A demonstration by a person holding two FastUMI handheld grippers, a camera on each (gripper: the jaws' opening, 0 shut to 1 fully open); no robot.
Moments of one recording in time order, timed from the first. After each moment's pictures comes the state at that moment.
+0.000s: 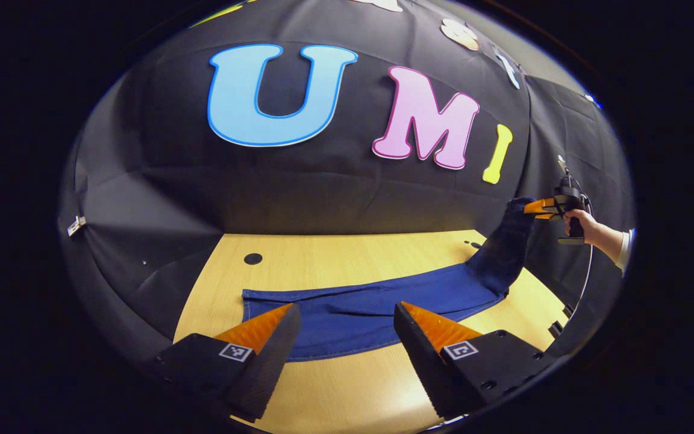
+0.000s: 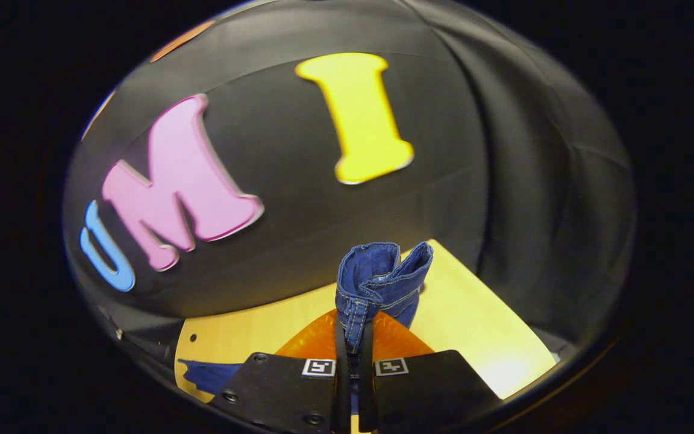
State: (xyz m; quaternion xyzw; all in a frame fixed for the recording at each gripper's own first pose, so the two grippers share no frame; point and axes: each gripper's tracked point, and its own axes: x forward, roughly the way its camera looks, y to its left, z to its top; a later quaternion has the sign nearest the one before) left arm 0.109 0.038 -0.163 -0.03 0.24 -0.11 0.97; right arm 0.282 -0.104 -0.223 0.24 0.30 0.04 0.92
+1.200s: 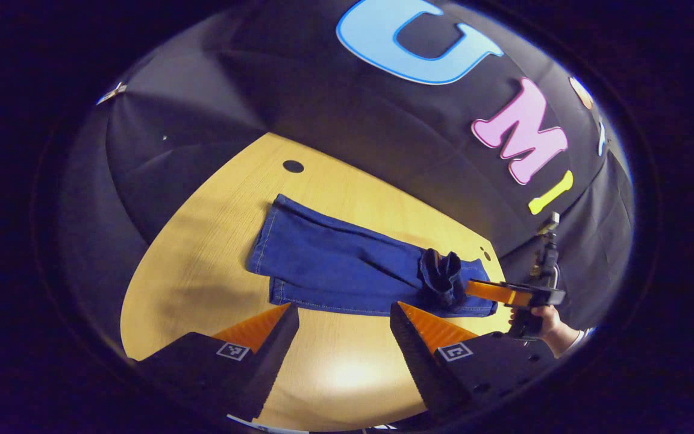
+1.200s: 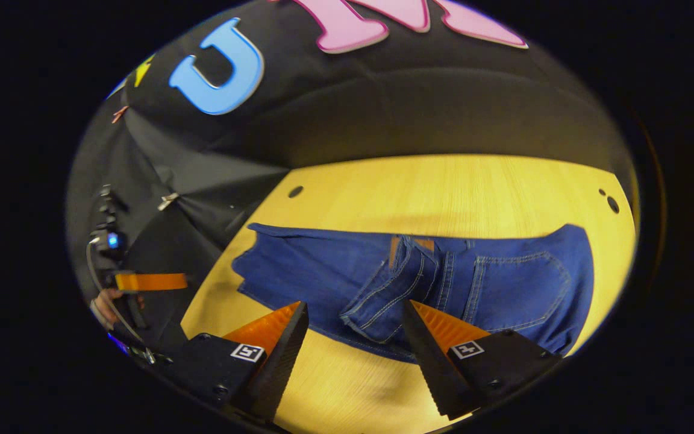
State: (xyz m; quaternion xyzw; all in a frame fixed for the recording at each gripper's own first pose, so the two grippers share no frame) left arm 0.114 0.107 -0.272 -0.23 0.43 -0.01 0.87; right arm 0.139 -0.059 -0.247 0.16 0.43 0.37 0.81
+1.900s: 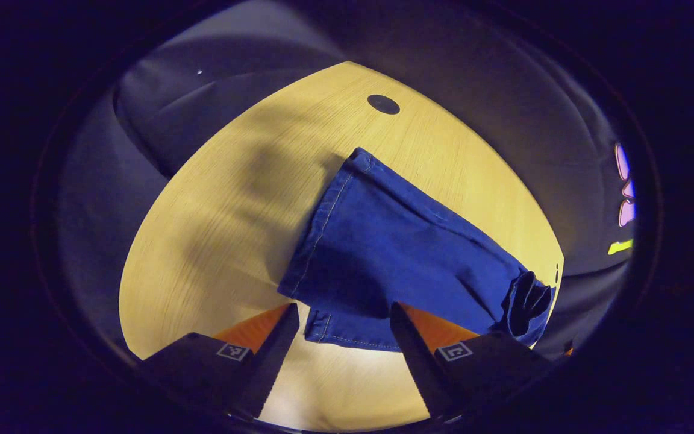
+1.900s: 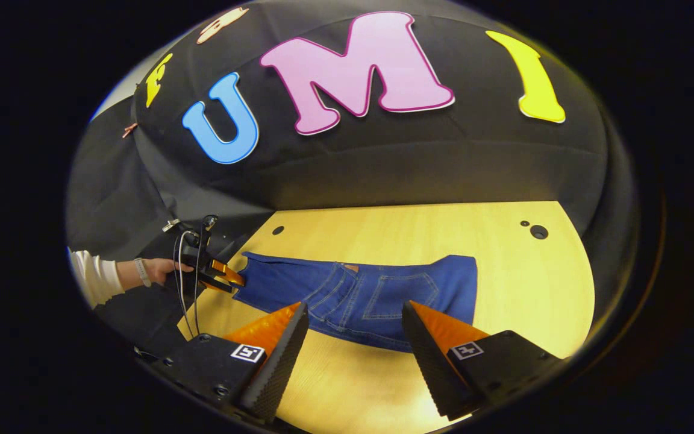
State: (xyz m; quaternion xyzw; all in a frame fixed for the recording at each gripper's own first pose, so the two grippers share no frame) left arm 0.176 0.140 -0.367 -0.24 0.58 0.12 0.77; right arm 0.142 -0.228 -0.186 0.17 0.38 0.30 0.86
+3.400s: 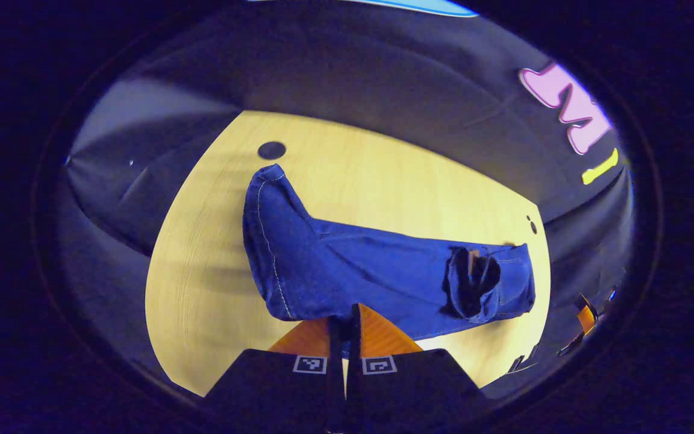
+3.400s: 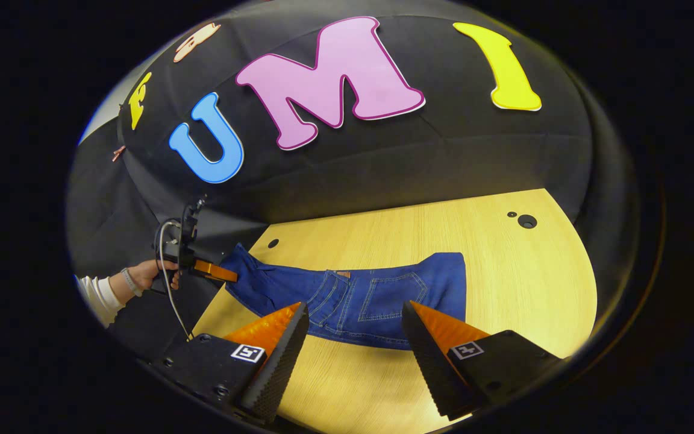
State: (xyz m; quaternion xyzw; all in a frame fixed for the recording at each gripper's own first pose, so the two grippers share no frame) left arm 0.225 0.035 -0.237 -0.11 0.51 -0.04 0.85; right arm 0.152 -0.244 -0.176 0.21 0.38 0.28 0.86
